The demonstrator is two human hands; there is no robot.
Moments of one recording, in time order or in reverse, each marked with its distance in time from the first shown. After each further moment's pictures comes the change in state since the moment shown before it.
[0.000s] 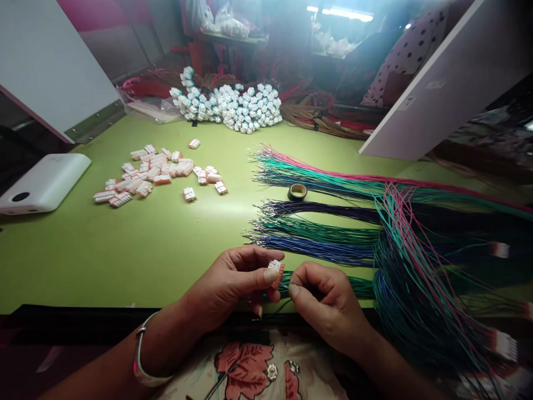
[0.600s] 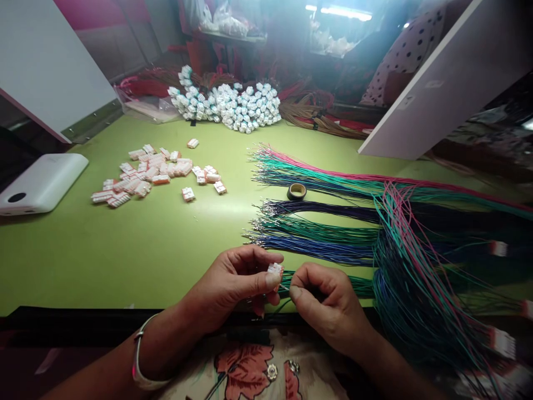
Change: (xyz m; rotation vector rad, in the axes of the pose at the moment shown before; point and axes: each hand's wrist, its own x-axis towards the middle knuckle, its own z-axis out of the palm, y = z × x) left_hand -0.002 0.002 0.004 0.032 0.020 0.017; right_hand -0.001 -0.001 0.000 0.028 -0.001 0.009
